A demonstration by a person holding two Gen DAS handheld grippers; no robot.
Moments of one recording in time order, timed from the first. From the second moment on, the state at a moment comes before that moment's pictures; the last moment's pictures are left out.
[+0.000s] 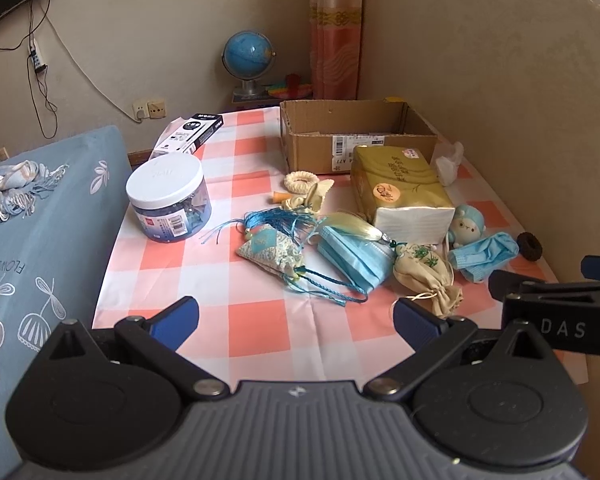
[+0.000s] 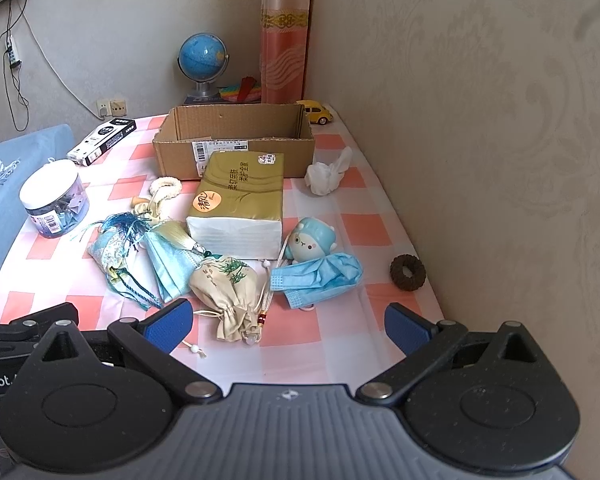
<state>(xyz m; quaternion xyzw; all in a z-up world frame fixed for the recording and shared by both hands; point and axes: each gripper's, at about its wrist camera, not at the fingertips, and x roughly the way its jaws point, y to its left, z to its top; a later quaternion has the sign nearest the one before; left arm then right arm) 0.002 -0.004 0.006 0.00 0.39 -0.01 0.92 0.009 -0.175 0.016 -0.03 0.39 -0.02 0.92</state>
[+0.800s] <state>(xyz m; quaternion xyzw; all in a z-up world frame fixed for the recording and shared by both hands) 0.008 -0.006 0.005 0.03 0.37 -0.03 0.93 0.012 -0.176 0.015 -0.04 0.39 -0.02 0.92</state>
